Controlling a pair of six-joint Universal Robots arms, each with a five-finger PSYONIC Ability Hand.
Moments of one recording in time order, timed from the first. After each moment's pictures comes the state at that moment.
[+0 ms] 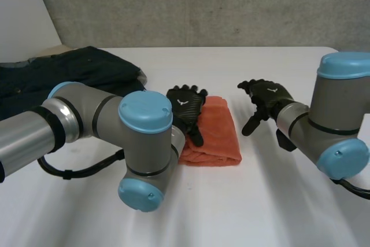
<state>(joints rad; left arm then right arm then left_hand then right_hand) 3.93 -2.36 -1.10 3.25 -1.78 3.26 1.95 -0.97 1.29 0.04 1.42 3.13 0.20 0.20 0.21 0.20 0.05 0.23 0.21 0.21 0.21 0.05</state>
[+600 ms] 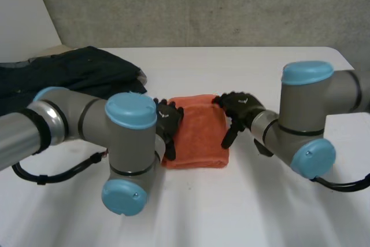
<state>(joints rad) 3.99 -2.32 -1.20 3.19 -1.80 3.50 2.05 -0.83 1.13 0.12 1.39 3.01 0.20 0.20 0.20 0.20 0.05 0.23 0.21 0.21 0.21 0.05</state>
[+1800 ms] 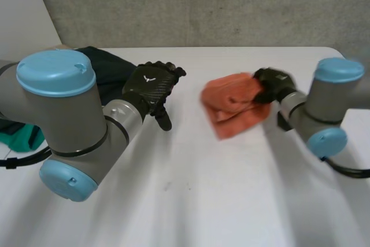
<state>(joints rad) 4.11 -2.01 -1.35 3.19 -1.54 3.33 1.84 -0.68 0.99 -0.11 1.42 3.26 0.20 0.20 0.20 0.20 0.05 0.77 0.91 0.91 1.20 0.95</state>
